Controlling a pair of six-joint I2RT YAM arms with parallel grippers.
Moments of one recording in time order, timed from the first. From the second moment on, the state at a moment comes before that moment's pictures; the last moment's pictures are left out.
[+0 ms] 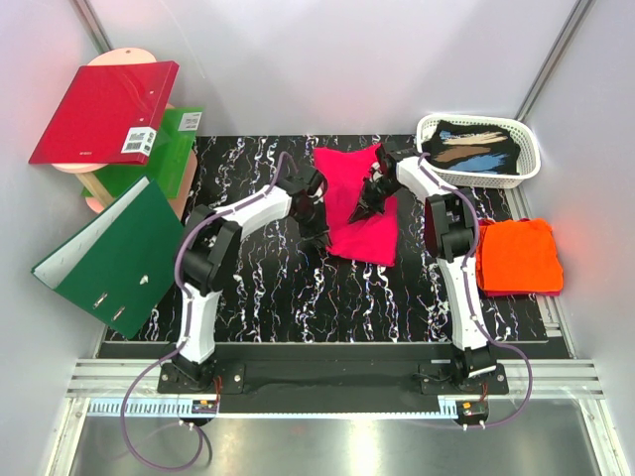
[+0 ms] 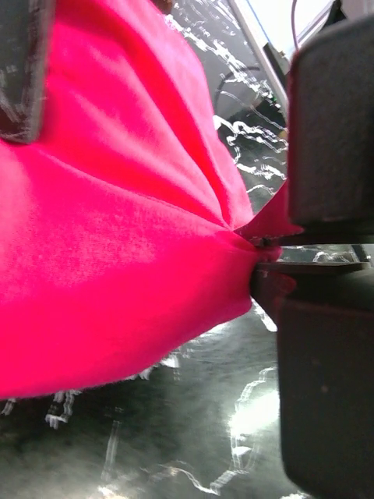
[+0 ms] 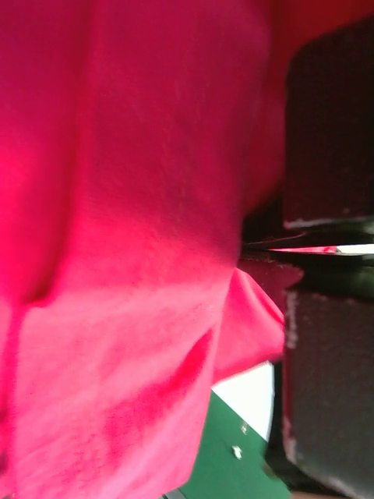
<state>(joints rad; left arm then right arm) -0.55 2.09 1.58 -0.67 0.31 -0.69 0.28 2.52 2.13 -0.99 -0.63 0.60</state>
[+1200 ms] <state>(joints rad) -0.54 1.93 1.40 -0.70 0.29 -0.69 0.06 1.66 0.95 -0.48 -0.58 0.71</state>
